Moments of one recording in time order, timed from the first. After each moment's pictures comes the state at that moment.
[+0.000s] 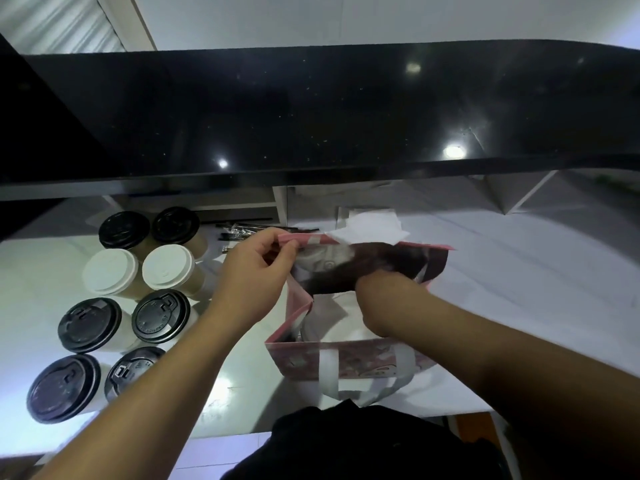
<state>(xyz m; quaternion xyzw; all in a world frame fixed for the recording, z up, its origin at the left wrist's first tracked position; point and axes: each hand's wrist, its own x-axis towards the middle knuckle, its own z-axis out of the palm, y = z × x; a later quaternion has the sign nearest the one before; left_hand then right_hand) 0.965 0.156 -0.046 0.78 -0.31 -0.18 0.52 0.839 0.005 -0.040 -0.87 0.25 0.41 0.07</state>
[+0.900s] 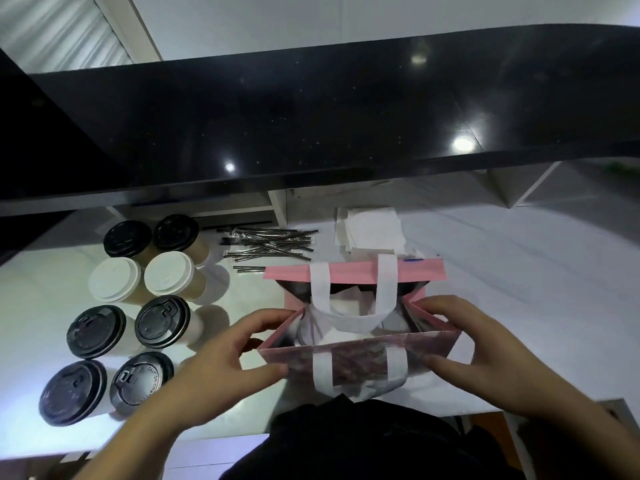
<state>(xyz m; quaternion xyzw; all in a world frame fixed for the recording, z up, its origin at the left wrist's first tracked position) 0.933 0.240 -0.046 0.73 -0.35 -0.44 0.39 0.672 -0.026 -0.039 -0.87 0.22 -0.03 0.43</state>
